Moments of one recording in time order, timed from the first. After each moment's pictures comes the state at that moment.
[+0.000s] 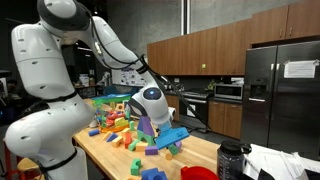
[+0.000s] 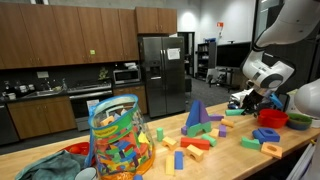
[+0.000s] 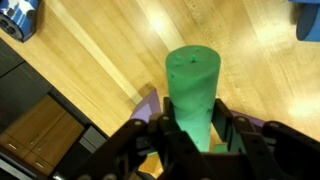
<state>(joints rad) -1.16 -0.20 0.72 -2.78 1.51 2.77 -2.60</state>
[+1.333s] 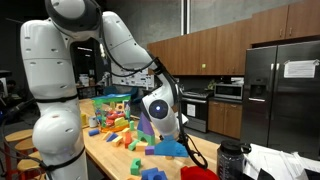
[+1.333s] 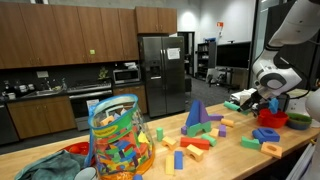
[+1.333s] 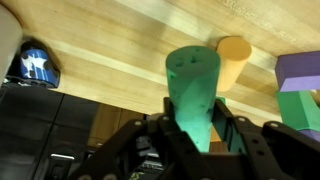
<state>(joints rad) -0.48 -0.05 -0.12 -2.69 1.78 2.66 -2.51</state>
